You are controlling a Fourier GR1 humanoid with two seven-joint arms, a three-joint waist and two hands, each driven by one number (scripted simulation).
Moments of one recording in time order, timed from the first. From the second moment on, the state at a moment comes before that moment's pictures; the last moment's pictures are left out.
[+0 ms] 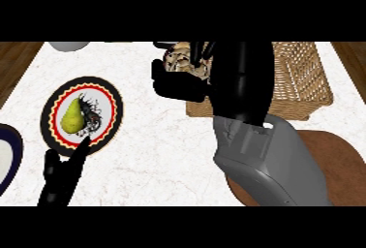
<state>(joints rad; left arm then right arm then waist) 0.14 0.26 -0.08 -1.46 0.11 0.06 0.26 -0.92 0.00 0.32 -1.67 0.97 -0.18 1.08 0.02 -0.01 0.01</state>
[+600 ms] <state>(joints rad) 0.12 0.24 -0.06 -1.45 0.10 0.06 0.27 -1.13 -0.04 0.10 -1.37 0.94 -0.16 1.03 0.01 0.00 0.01</state>
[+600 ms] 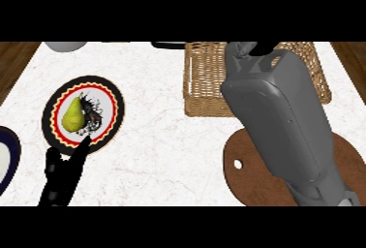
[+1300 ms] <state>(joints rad) 0.13 0.23 -0.05 -1.46 0.09 0.04 0.25 -1.09 -0.05 -0.12 -1.05 0.77 -0.38 0.72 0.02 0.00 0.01</state>
